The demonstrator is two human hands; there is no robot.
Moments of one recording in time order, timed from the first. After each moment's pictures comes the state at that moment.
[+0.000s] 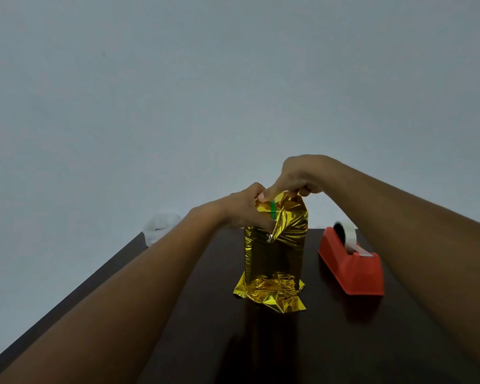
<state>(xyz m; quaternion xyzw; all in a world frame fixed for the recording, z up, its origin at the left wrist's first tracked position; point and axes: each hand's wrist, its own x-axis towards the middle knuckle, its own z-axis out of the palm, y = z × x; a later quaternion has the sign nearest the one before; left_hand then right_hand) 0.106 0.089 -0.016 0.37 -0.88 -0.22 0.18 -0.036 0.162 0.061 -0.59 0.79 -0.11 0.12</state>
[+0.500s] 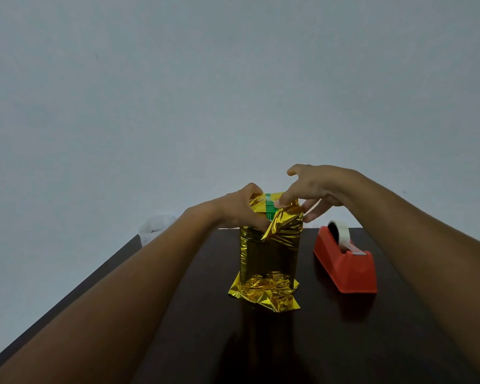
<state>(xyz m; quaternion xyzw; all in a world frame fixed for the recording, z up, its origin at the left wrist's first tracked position) 0.102 0.095 -0.013 0.35 -0.89 -0.23 0.18 -0.057 0.205 0.042 -0.56 0.74 -0.30 0.23</state>
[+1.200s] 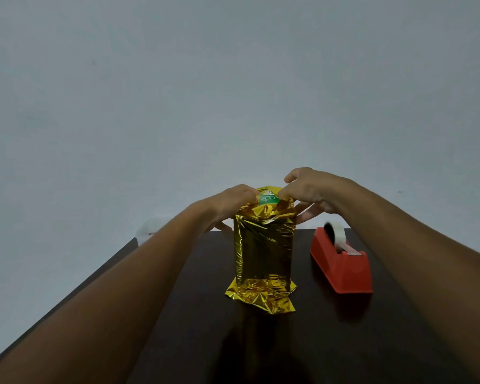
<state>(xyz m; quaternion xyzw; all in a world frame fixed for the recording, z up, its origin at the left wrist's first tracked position) 0.106 0.108 -0.004 0.41 -0.80 -0.37 0.23 -0.062 0.204 0.032 -0.54 0.71 -0.38 0.25</state>
